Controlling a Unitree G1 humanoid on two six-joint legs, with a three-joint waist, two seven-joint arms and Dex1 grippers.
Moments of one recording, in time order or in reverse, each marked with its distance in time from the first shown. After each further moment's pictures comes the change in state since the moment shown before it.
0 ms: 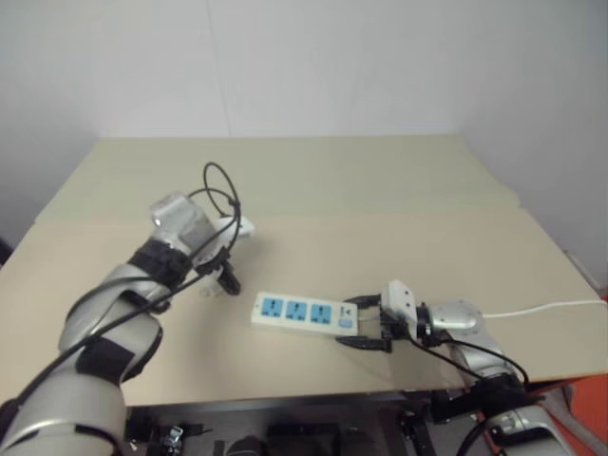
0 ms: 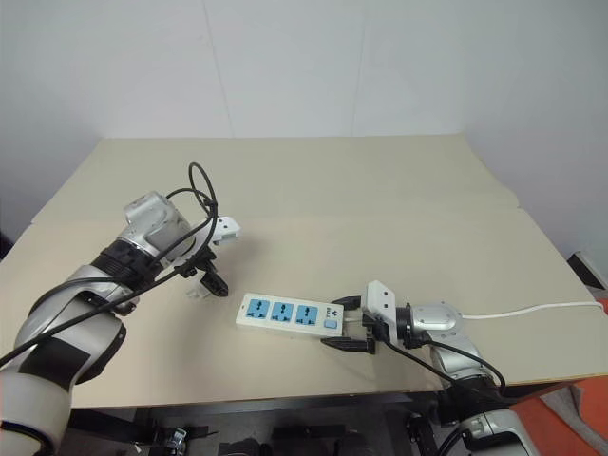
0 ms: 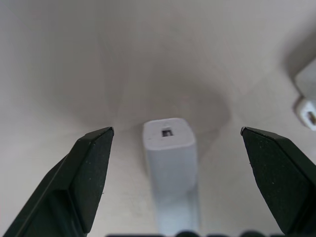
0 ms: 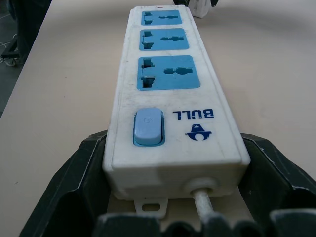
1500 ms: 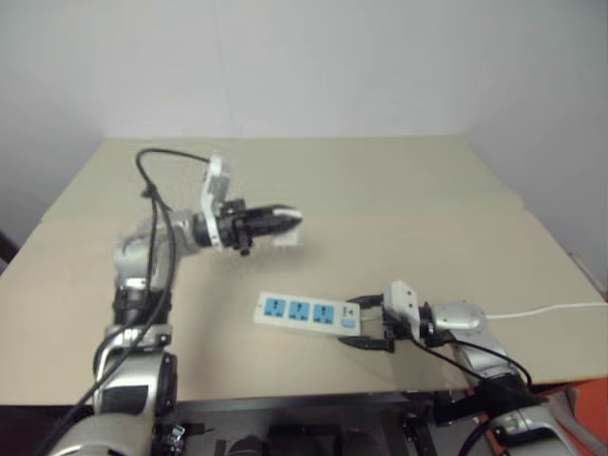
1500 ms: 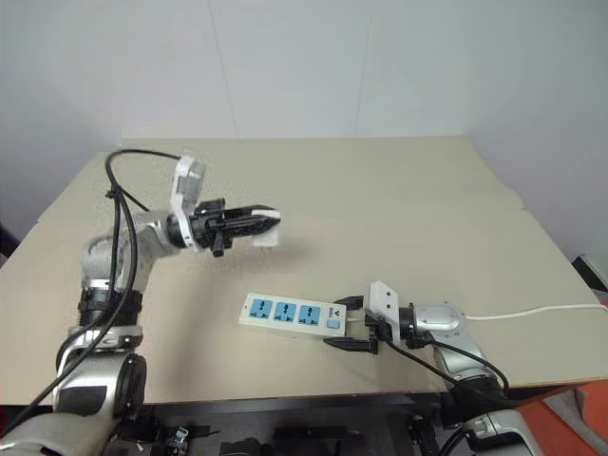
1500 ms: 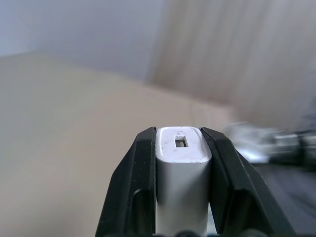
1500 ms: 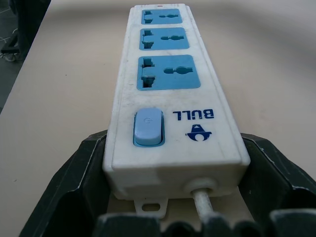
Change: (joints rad) left arm 0.340 -0.214 0.826 -0.338 -0.850 -0.375 -0.009; right arm 0.003 -0.022 0.001 0.001 0.004 -0.010 0.011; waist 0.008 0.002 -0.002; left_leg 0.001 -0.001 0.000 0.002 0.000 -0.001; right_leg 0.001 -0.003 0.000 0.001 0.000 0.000
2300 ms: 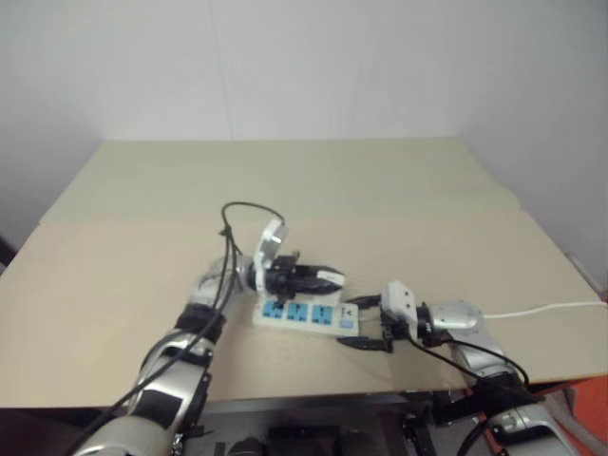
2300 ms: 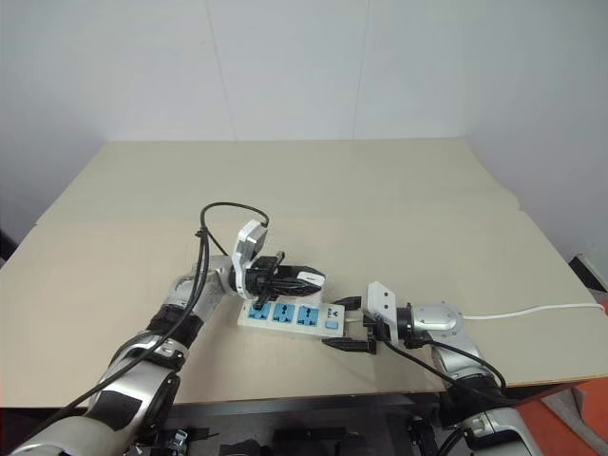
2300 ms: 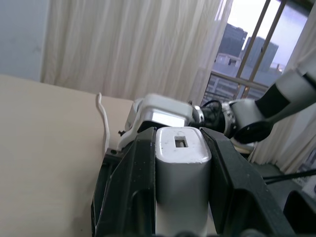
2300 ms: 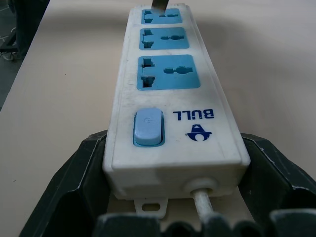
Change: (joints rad) left arm -0.001 -0.152 -0.360 0.471 -0.015 -0.527 -0.172; right arm -0.010 0.007 0.022 0.018 -0.004 -0.013 -0.021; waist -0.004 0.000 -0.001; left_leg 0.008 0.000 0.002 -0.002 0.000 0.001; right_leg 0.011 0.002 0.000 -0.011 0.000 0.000
